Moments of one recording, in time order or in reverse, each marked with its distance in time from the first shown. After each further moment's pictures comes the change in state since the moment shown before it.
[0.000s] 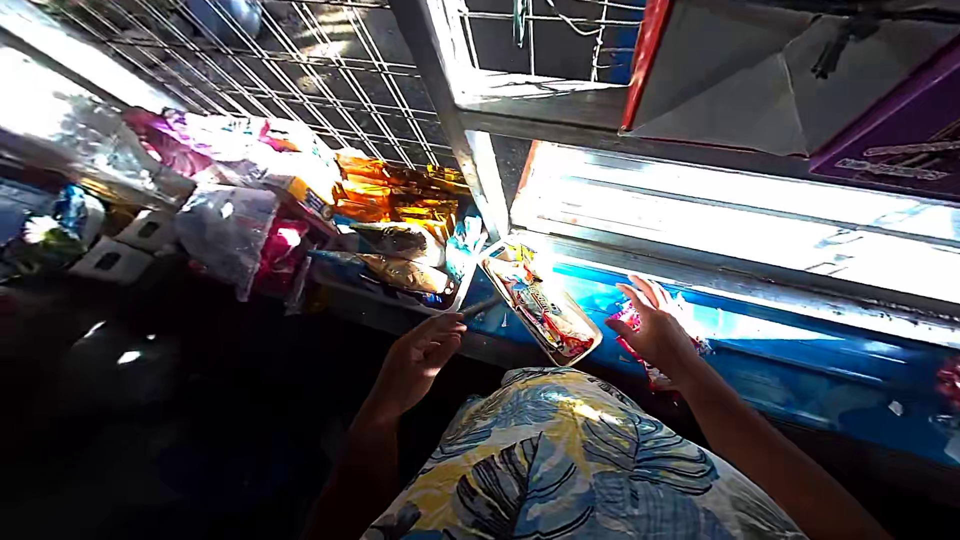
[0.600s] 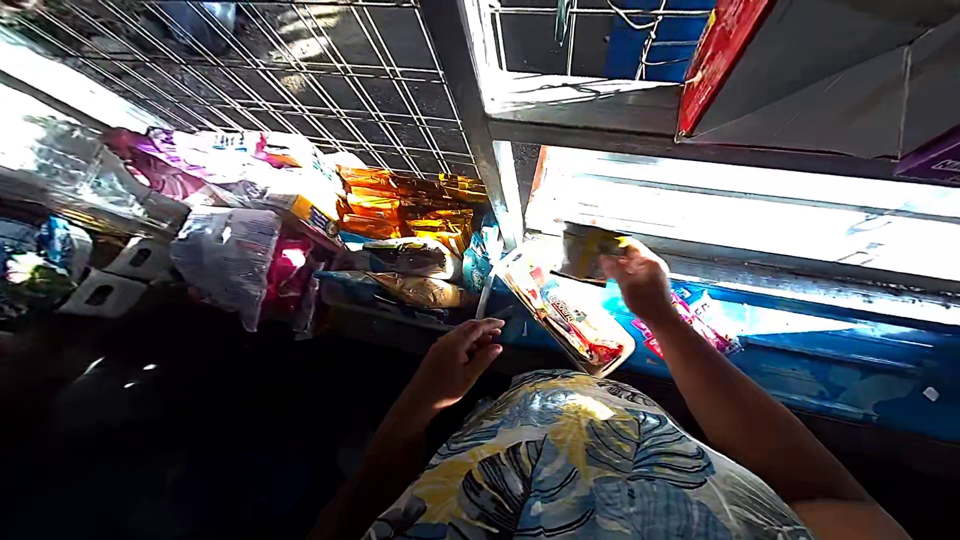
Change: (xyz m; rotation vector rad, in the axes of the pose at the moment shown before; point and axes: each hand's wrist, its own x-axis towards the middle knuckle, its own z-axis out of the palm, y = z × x) left_hand 0.043 -0.013 -0.008 0.180 -0.211 0.123; right_hand 0.078 -0.071 0.009 0.554 0.247 0.045
